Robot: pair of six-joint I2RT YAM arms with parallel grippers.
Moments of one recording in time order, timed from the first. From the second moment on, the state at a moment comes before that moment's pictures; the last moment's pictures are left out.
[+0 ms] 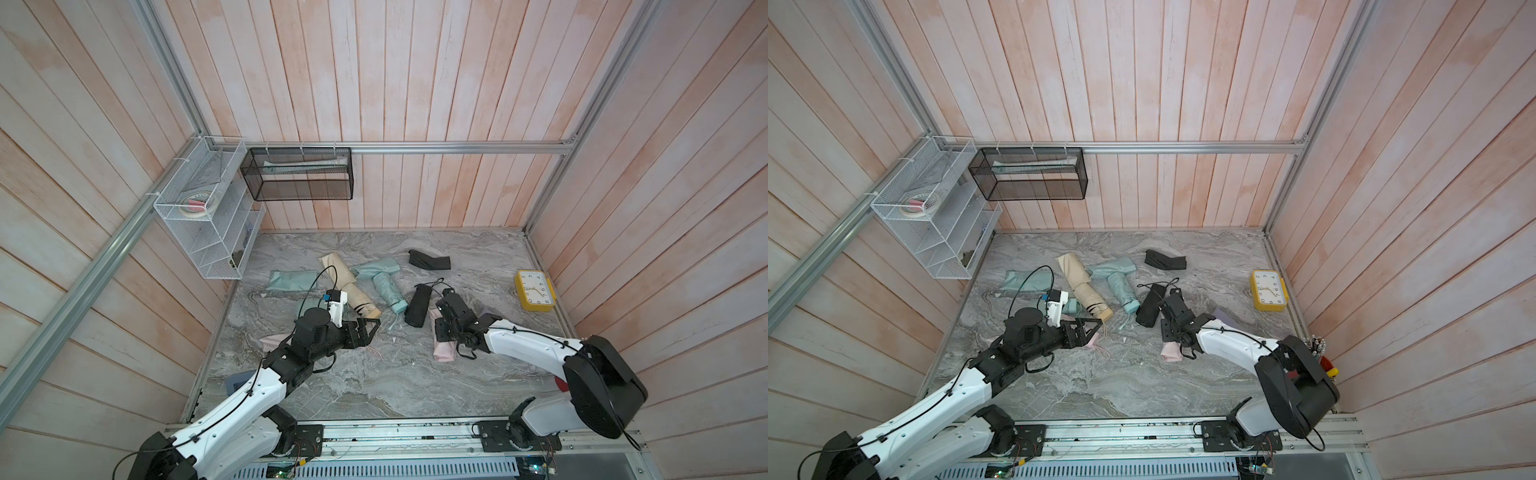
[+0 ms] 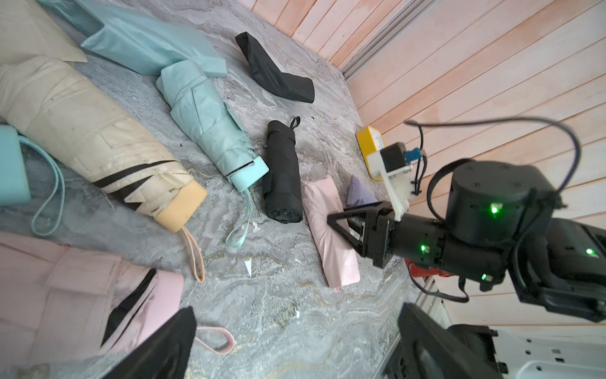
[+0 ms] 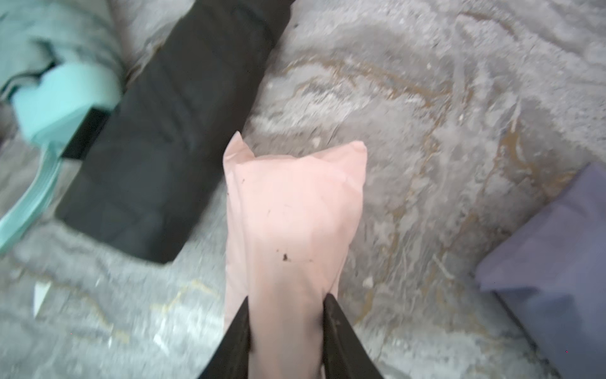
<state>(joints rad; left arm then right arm) -0.58 0.87 0.48 -0.04 0.28 -0.68 0.71 1.39 0.69 -0.35 0.23 0.48</state>
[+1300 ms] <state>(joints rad) -0.65 0.77 0.44 -0.27 0.25 -0.71 0.96 1.30 0.71 -0.47 0.03 0.38</state>
